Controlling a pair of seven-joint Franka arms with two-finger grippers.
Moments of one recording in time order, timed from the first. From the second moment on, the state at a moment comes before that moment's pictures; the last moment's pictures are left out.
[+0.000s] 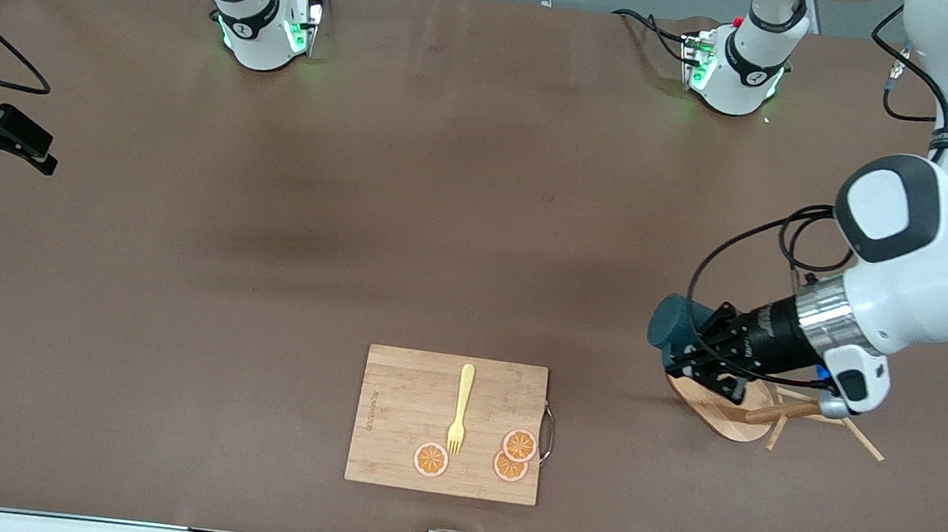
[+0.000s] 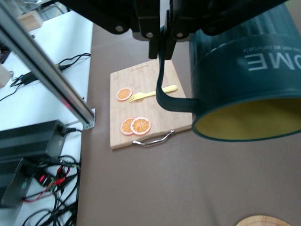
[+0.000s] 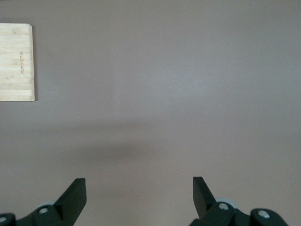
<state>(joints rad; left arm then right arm) -0.03 0.41 -0.18 -1.47 -0.56 2.12 -1.29 0.05 0.01 -0.09 -1.59 0.00 1.66 -0.02</state>
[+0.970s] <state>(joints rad) 0.11 0.49 -0.18 -1.48 -0.61 2.12 -1.17 0.05 0.01 -0.09 -1.59 0.00 1.66 -0.02</state>
